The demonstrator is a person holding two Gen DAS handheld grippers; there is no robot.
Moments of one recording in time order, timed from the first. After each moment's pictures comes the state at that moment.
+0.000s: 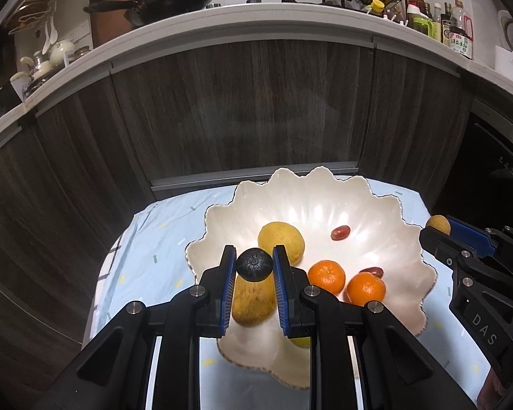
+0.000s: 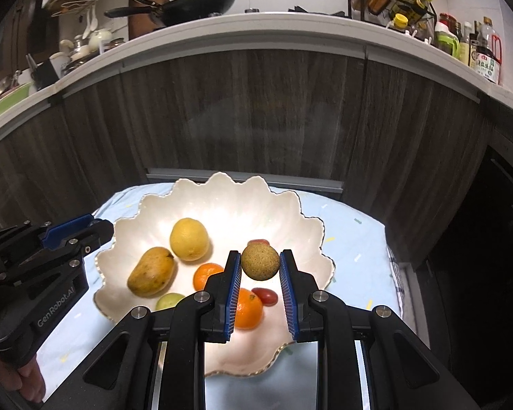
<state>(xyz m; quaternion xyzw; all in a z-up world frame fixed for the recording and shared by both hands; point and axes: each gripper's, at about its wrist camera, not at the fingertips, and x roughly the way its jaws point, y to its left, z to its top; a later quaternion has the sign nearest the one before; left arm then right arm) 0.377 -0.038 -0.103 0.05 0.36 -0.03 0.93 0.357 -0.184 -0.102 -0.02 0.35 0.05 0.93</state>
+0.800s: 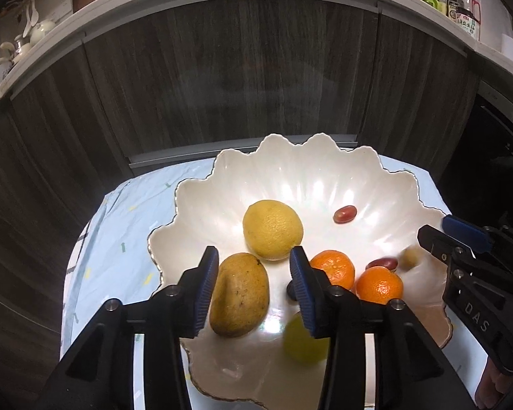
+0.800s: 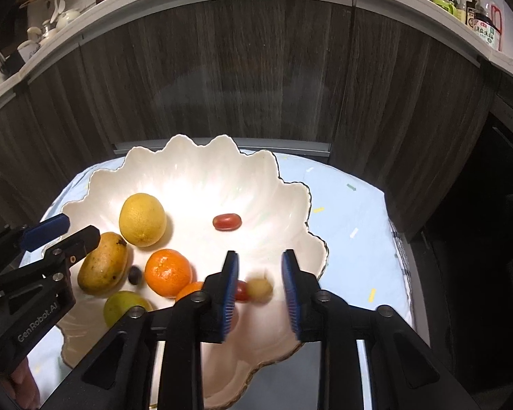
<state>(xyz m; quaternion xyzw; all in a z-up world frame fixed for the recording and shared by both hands) 0.413 -0.046 -0.144 0.04 0.41 -0.05 0.91 0.394 -0.196 -0.143 -0.01 0.41 0.01 0.91</state>
